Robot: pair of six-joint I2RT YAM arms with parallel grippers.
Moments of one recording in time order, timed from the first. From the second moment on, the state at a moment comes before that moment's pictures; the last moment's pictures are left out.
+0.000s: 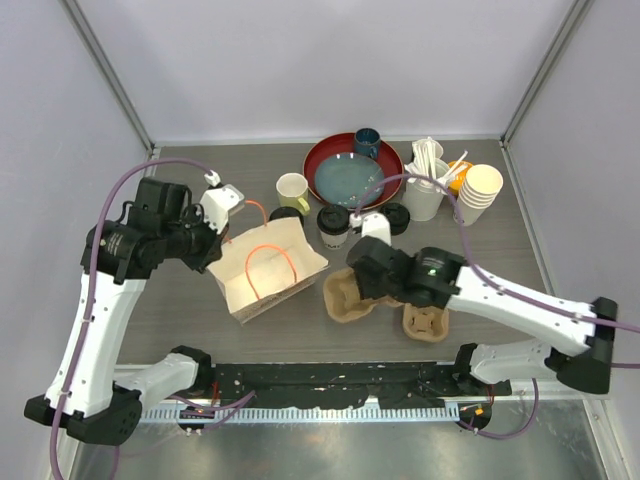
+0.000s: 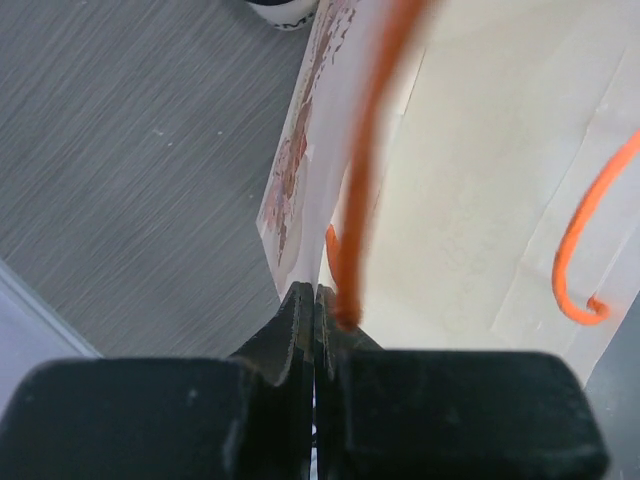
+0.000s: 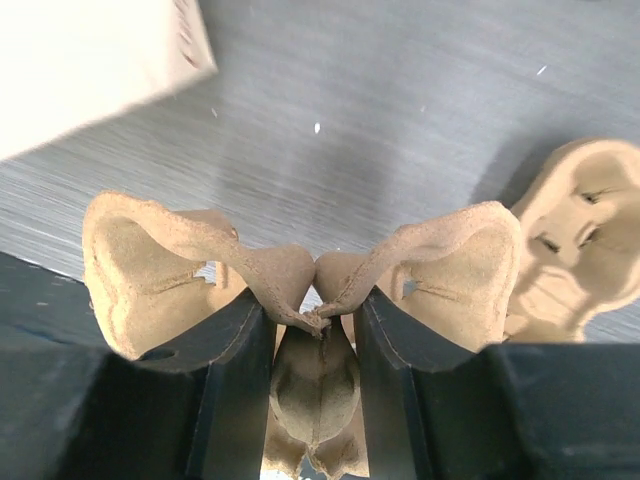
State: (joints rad) left arm -0.32 1.05 1.52 -1.36 0.21 0.37; right arm 1.11 1.26 1.13 -0.90 0.42 0.62
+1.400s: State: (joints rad) left arm -0.32 1.12 1.48 -1.36 0.44 0.31; right arm 1.21 1.71 1.99 -1.01 0.40 0.43
